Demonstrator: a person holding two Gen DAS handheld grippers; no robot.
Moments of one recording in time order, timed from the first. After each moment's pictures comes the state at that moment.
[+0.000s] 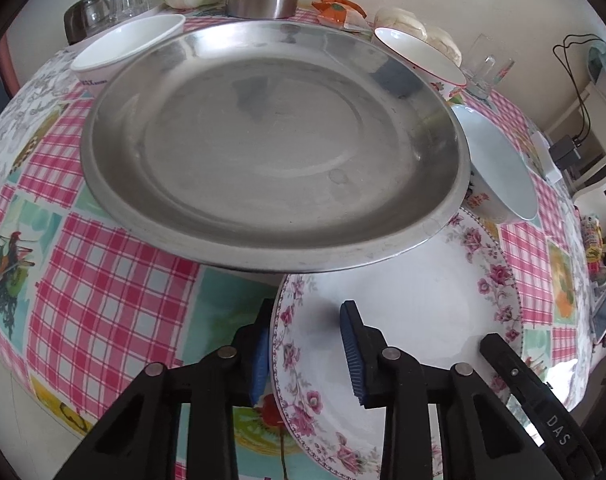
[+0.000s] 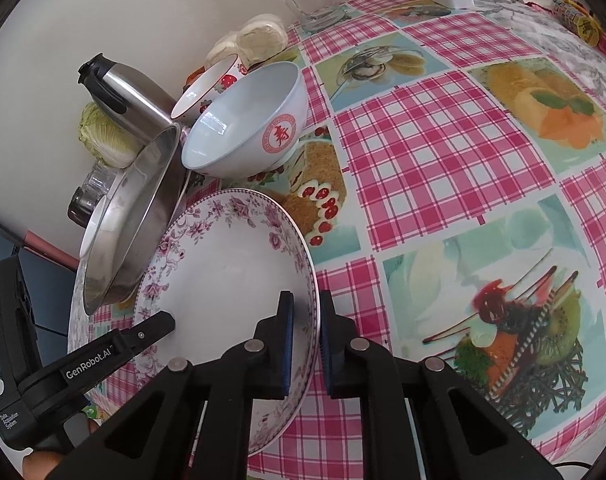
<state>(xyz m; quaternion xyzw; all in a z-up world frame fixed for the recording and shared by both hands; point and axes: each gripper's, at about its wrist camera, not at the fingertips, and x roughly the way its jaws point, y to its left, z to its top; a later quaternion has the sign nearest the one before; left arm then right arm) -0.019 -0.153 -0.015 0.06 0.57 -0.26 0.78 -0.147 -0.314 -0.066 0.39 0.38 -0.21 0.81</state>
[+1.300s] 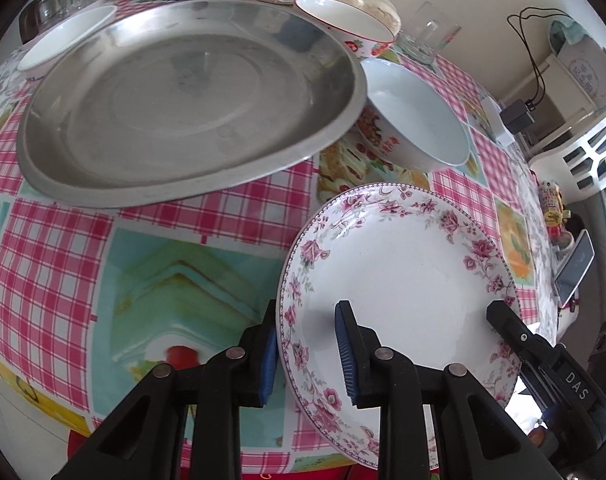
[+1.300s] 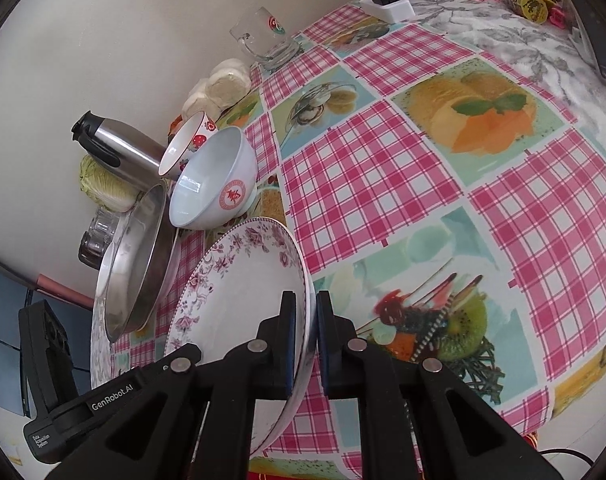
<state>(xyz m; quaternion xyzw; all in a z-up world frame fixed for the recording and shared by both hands) -0.053 -0.173 -0.014 0.05 0.60 -0.33 0.72 -0.217 -0.343 -0.037 0.45 0.33 -0.24 0.80</state>
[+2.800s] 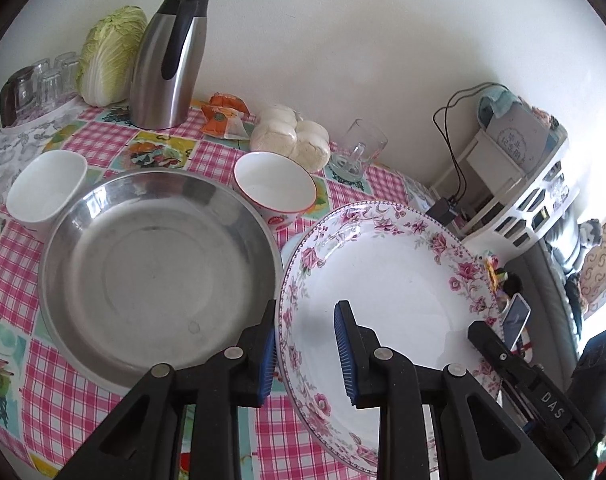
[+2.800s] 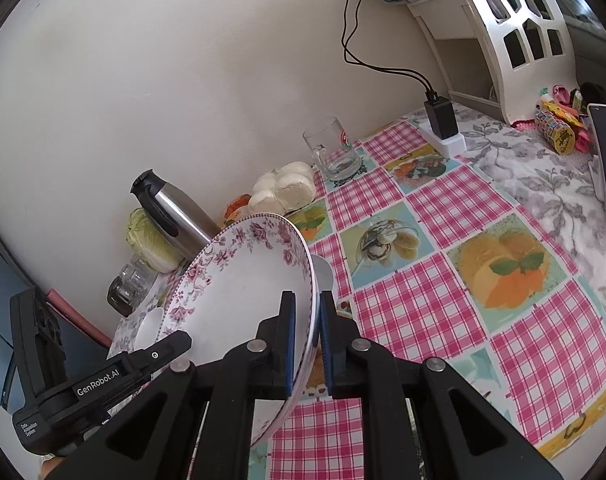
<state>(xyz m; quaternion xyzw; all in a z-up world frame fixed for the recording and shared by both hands) 0.001 -0.191 0.082 -0.04 0.47 -0.43 0.77 -0.189 -0.338 0.066 0.35 0.21 -0.25 0.87</state>
